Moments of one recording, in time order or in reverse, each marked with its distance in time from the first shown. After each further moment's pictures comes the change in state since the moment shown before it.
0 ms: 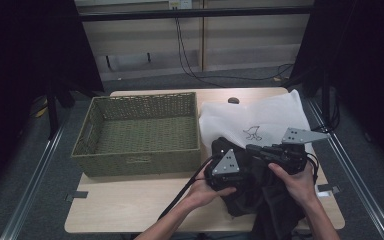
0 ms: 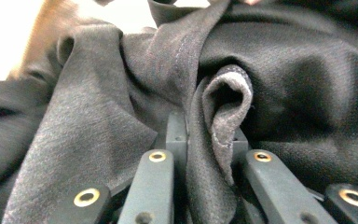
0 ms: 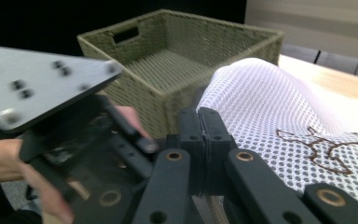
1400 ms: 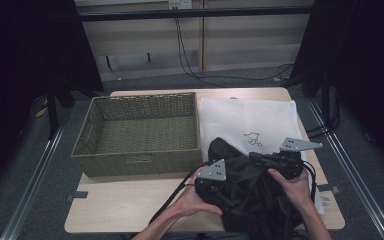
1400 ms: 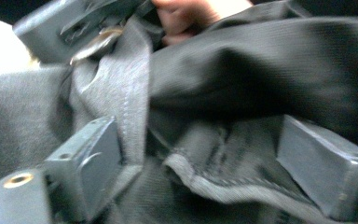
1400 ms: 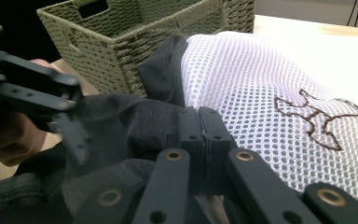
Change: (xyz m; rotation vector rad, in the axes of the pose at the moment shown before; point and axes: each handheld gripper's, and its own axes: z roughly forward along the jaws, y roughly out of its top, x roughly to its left) left arm -0.013 -0.028 -0.021 -0.017 -0.241 -0.063; right arm -0.031 -0.056 0.015 0.039 -0.049 0.074
